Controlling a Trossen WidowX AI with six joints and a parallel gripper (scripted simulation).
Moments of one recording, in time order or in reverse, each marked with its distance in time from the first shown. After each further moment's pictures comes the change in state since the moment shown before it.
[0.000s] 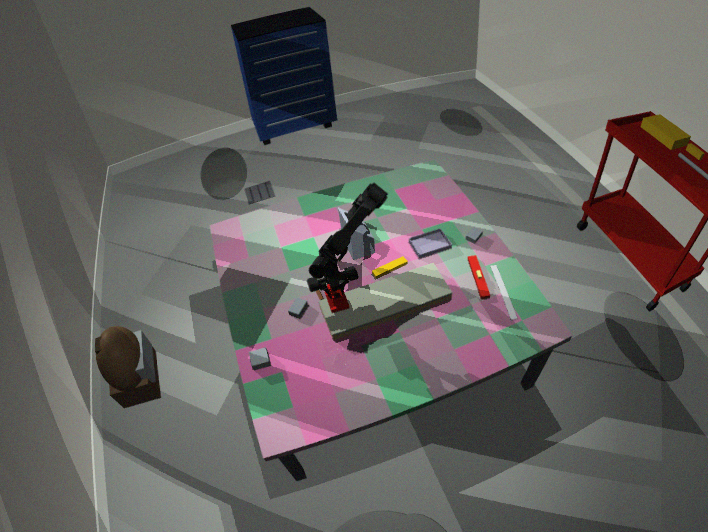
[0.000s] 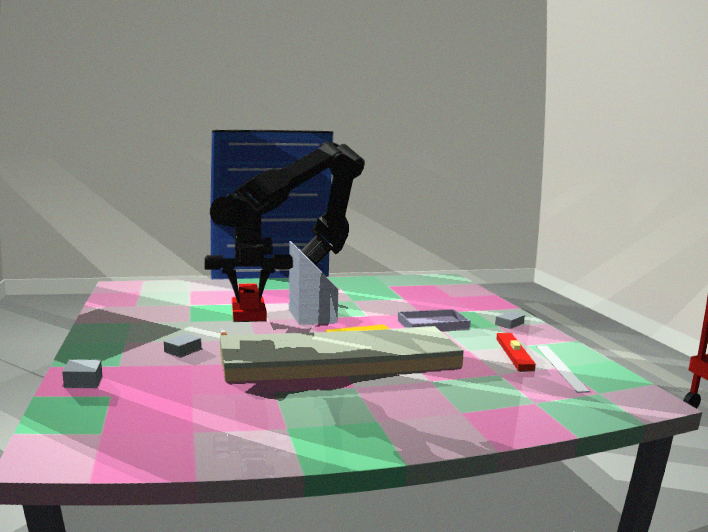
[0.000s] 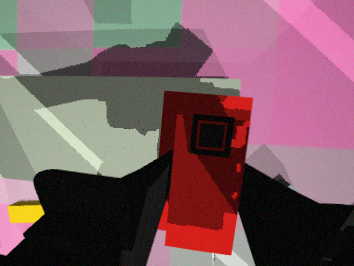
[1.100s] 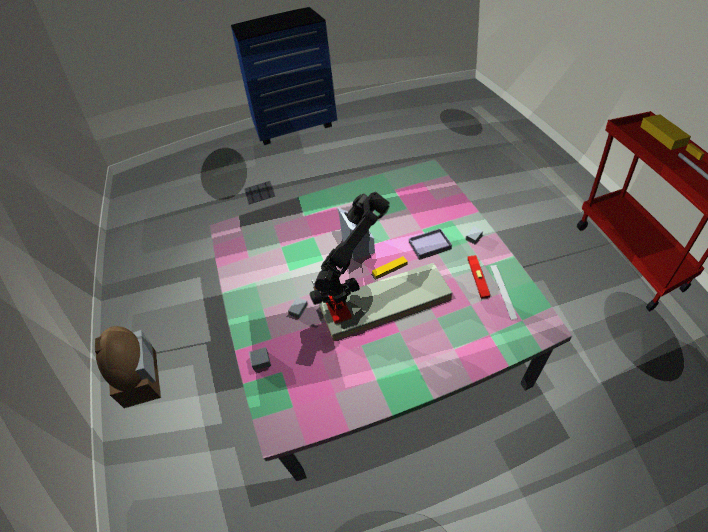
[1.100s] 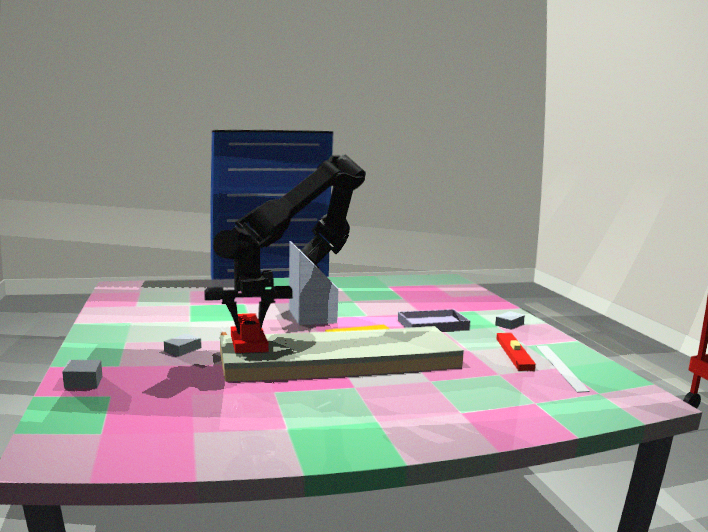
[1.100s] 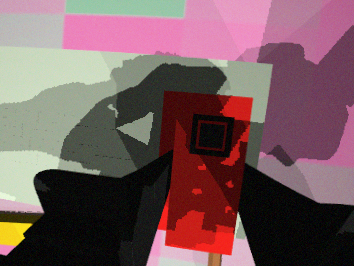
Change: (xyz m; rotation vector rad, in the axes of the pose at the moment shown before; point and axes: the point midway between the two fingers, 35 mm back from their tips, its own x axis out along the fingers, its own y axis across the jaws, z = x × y) arm 0.066 0.001 -0.015 -0.060 0.006 0.015
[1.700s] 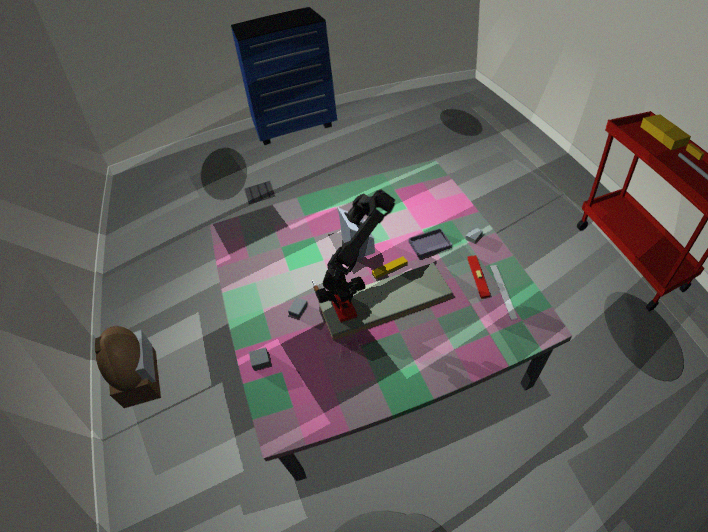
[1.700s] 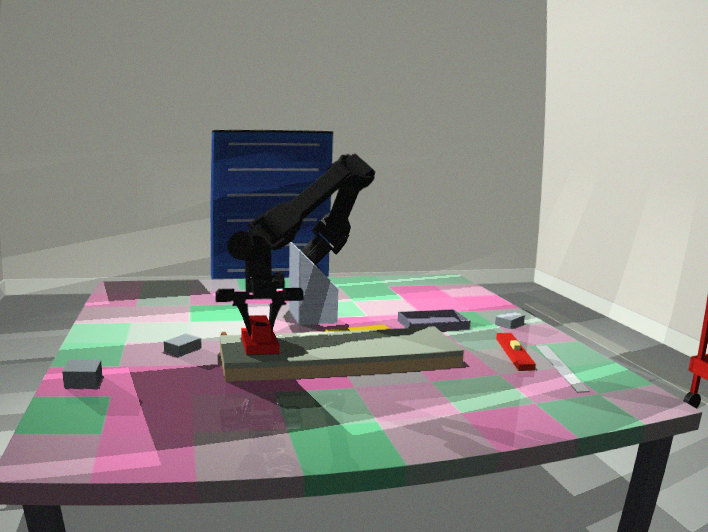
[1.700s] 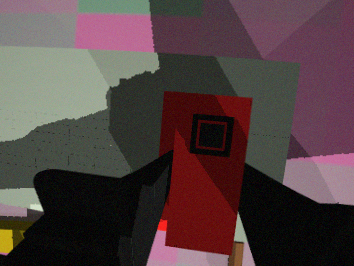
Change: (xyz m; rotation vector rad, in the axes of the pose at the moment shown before) arm 0.005 0.024 -0.003 0.014 -0.004 -0.001
